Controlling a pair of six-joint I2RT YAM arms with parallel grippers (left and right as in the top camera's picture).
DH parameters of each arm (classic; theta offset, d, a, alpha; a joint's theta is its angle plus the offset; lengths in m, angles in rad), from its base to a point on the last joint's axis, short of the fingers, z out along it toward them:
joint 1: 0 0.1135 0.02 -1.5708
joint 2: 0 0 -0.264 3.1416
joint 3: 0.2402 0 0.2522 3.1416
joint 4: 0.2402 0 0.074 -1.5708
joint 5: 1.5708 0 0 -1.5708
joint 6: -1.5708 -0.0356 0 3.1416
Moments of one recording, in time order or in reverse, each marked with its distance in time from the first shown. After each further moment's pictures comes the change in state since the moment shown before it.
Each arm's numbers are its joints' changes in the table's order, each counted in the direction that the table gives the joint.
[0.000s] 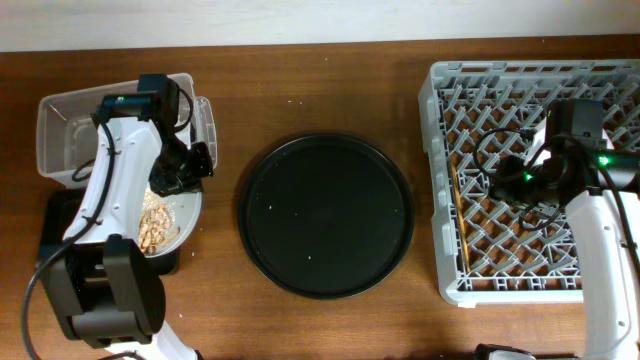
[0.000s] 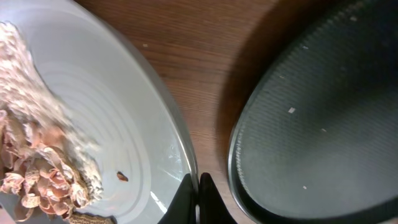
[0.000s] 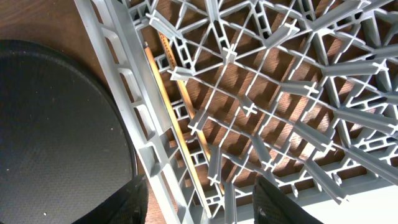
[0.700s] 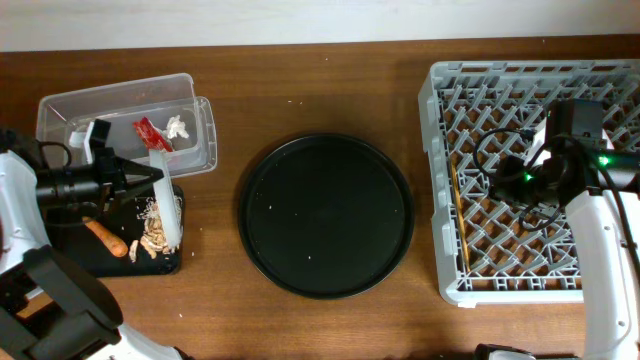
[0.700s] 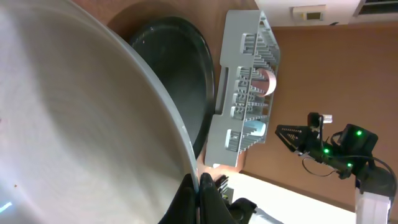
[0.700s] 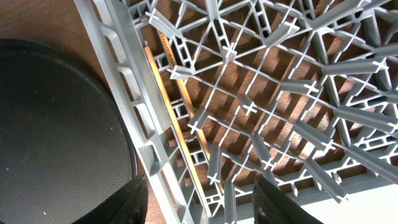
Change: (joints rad) left arm 0.536 0.000 -0.003 0.288 0.921 -0.627; right arm 0.000 0.000 0.000 0.003 0.000 0.000
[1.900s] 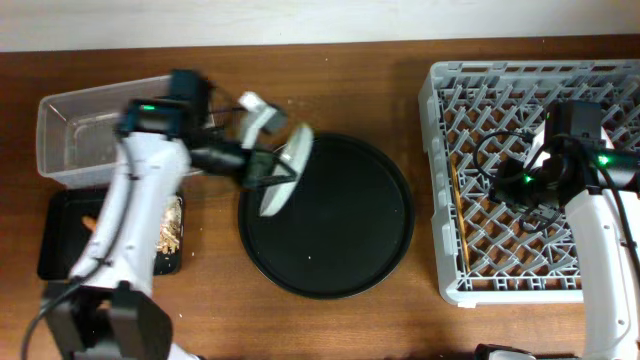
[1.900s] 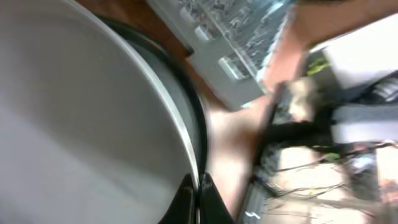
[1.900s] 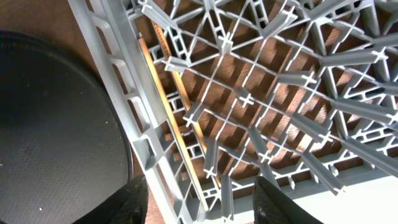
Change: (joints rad) left arm -0.702 -0.137 -0.008 -0.312 -0.078 -0.087; right arm 0.000 0.004 0.000 0.024 0.008 0.000
